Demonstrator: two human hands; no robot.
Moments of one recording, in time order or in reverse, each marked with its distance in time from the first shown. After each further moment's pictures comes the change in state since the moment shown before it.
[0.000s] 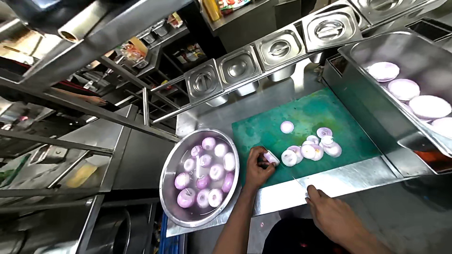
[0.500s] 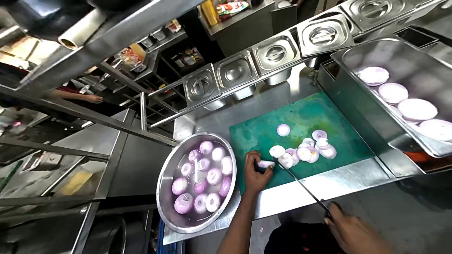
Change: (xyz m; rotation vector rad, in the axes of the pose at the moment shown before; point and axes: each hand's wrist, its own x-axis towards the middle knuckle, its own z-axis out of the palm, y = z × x) left_hand -0.005 -0.010 0.009 0.144 0.152 0.171; right_hand -0.051 0.057 0.014 0.155 -0.127 0.035
